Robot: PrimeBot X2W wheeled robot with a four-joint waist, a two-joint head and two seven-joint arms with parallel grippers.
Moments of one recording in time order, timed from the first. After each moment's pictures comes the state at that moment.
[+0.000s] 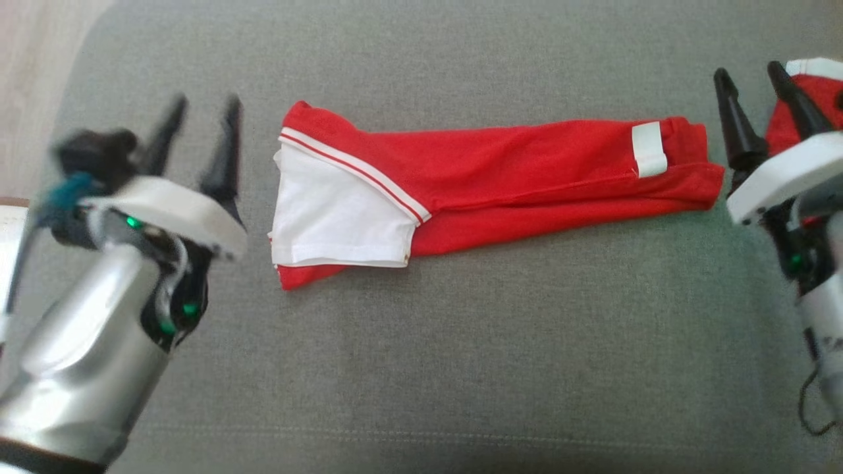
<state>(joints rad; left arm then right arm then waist) -0.62 0.47 -0.71 0.34 -0.84 0.20 -0.25 -0.60 -0.40 0.24 0.51 0.50 0.12 0.03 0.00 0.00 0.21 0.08</state>
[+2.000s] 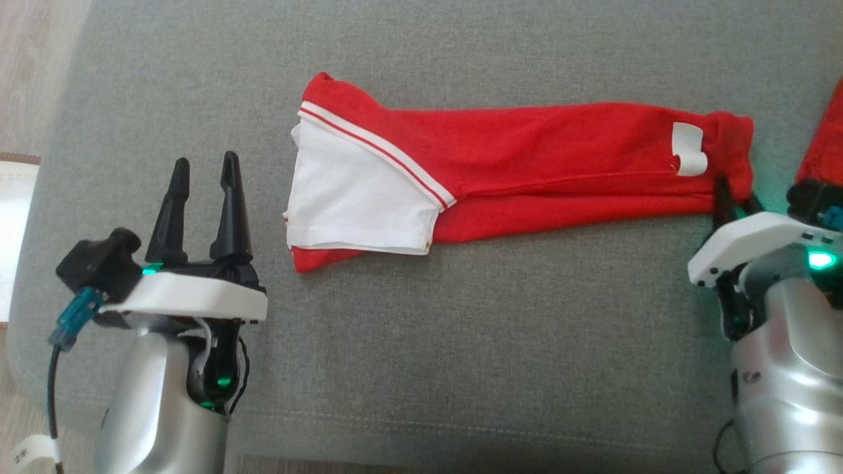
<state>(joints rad) -0.27 0.04 -0.08 0.23 -0.38 -0.09 -0.26 -0.55 -0.07 -0.29 0.78 0.04 0.12 0.02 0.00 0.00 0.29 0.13</state>
